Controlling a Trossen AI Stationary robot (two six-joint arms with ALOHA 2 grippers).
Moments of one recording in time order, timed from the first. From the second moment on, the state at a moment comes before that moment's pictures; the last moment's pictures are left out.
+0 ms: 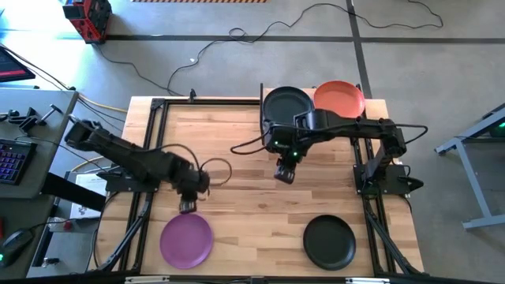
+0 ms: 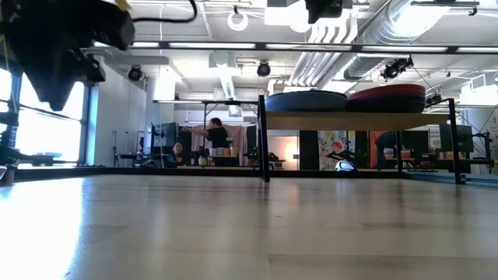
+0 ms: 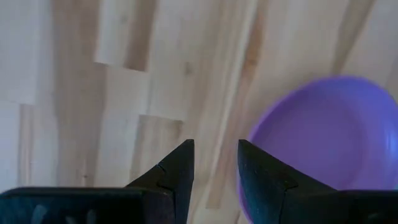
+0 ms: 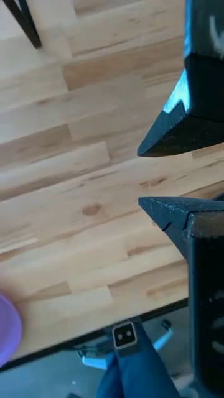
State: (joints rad) left arm -0.31 1.29 0.91 -0.98 0.08 -0.52; right arm 0.02 1.79 1.98 -1.43 -0.15 0.38
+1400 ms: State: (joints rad) left arm -0.58 1.57 0.91 -0.81 0.00 -0.51; right arm 0.04 1.79 1.98 -1.42 -0.10 0.37
